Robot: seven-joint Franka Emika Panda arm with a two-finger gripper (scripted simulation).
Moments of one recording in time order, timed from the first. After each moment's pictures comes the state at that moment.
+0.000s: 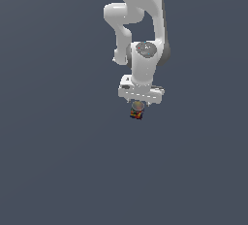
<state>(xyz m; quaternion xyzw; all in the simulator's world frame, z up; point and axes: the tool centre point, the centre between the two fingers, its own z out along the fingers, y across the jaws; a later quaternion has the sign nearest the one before) -0.082 0.072 0.109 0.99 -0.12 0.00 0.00</state>
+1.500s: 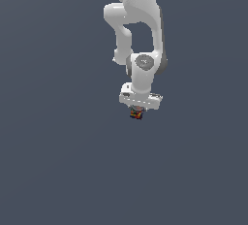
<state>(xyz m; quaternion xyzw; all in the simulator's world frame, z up) -0.085 0.074 0.059 0.99 -0.12 0.00 0.00</state>
